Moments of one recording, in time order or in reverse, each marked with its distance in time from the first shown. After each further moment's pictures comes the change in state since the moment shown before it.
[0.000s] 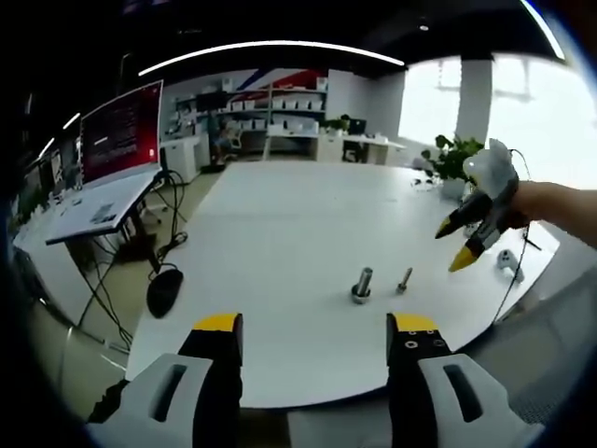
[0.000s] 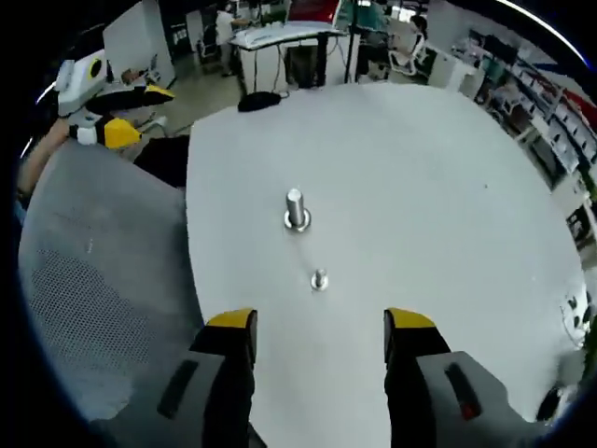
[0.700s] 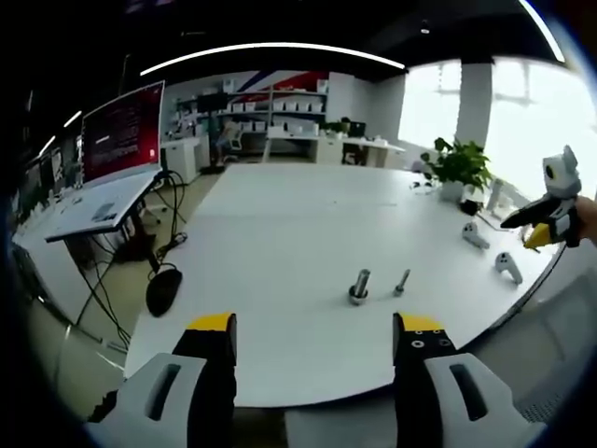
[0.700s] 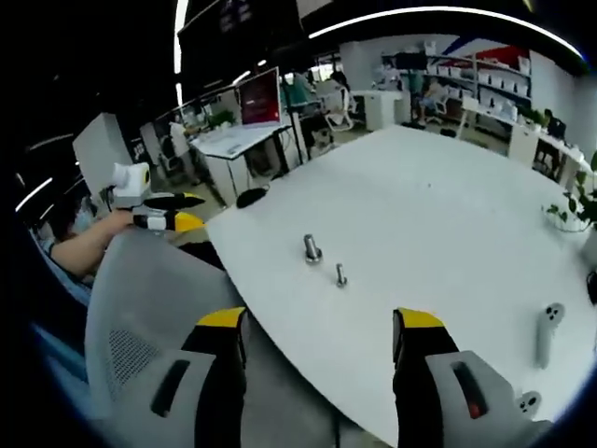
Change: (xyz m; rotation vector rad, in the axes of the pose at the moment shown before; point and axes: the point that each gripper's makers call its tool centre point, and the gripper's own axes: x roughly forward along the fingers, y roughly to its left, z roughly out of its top) left arm -0.004 -0.002 0.000 -0.008 -0.013 -0.002; right arm -0.119 0.056 -0.035 0.344 -0.344 -0.039
